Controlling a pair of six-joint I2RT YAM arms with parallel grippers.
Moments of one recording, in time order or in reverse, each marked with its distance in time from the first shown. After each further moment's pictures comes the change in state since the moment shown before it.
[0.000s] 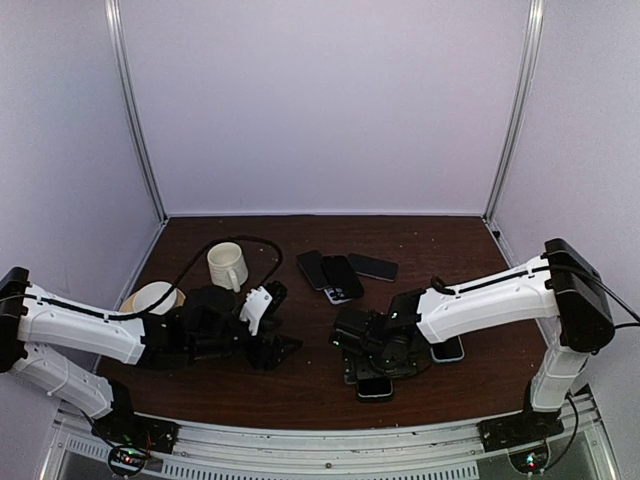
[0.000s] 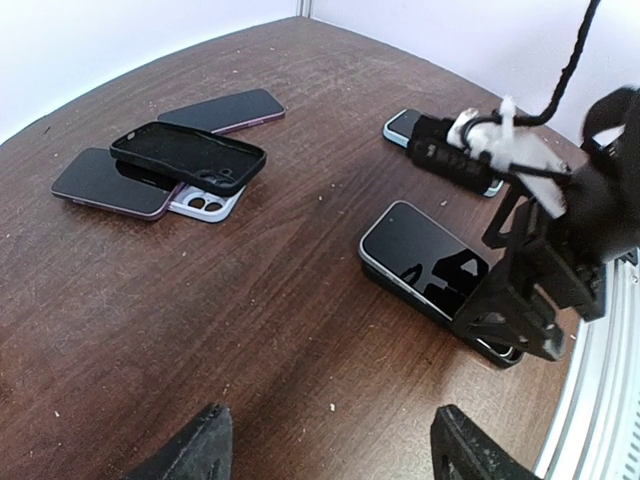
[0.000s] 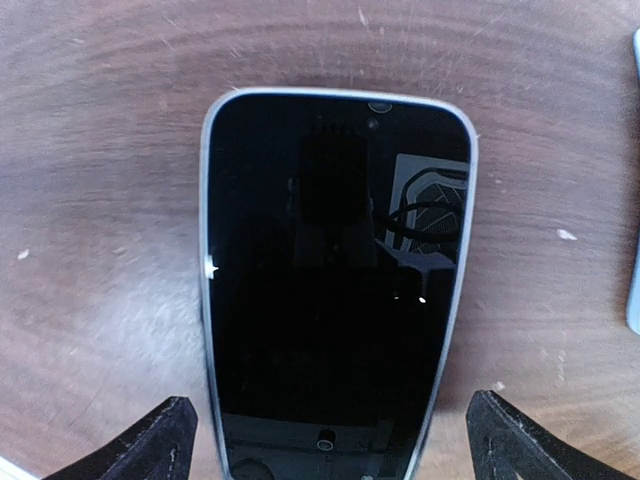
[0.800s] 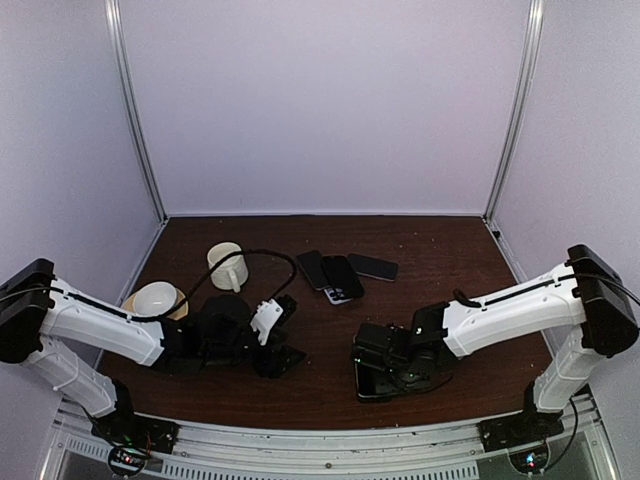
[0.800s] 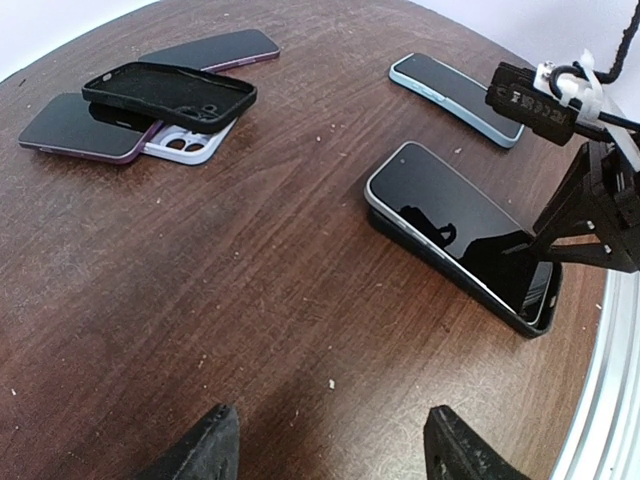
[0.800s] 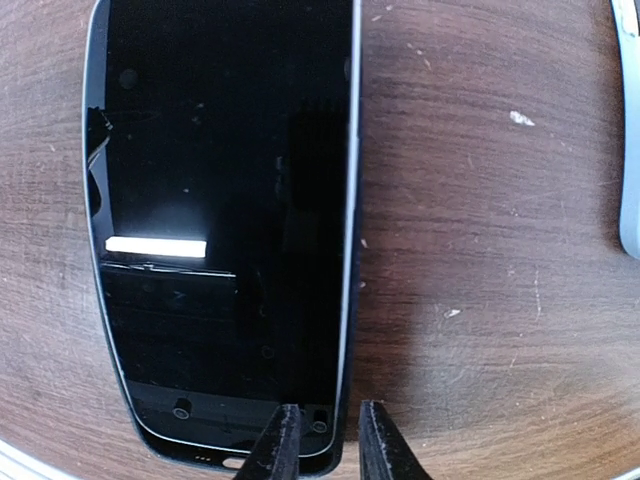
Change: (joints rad) left arm 0.000 0.136 0.001 0.036 0.034 -0.019; right arm 0.040 -0.118 -0.185 0.040 -0.055 0.071
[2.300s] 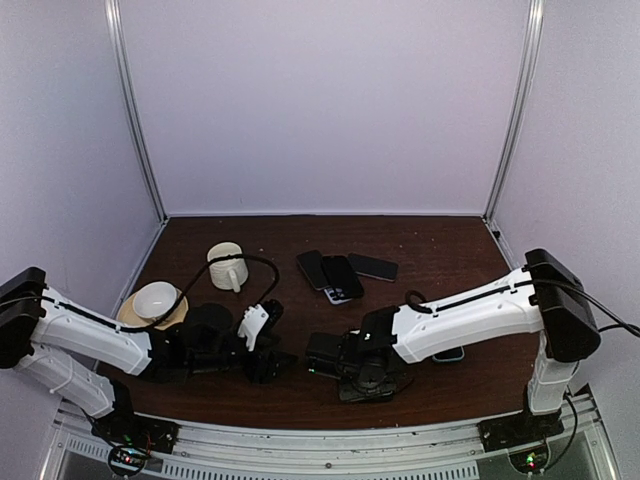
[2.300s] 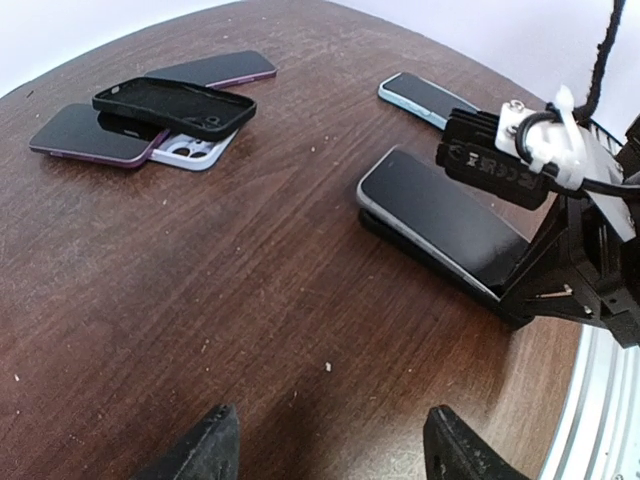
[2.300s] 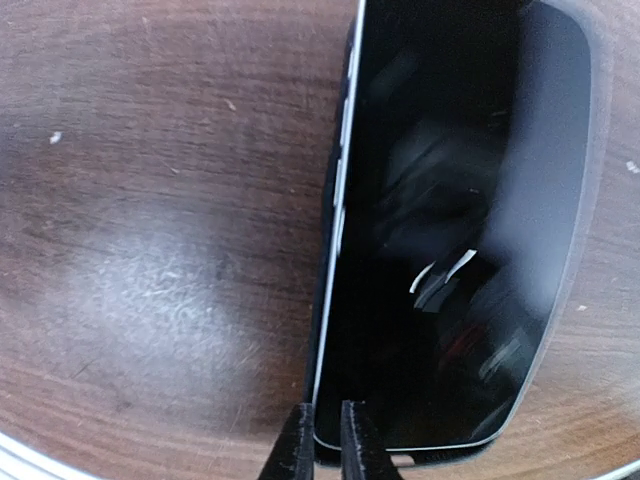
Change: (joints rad) left arm -0.001 -0.077 -0.127 0.136 0.003 -0.001; right arm 0.084 0.237 0.332 -0.154 0.046 -0.011
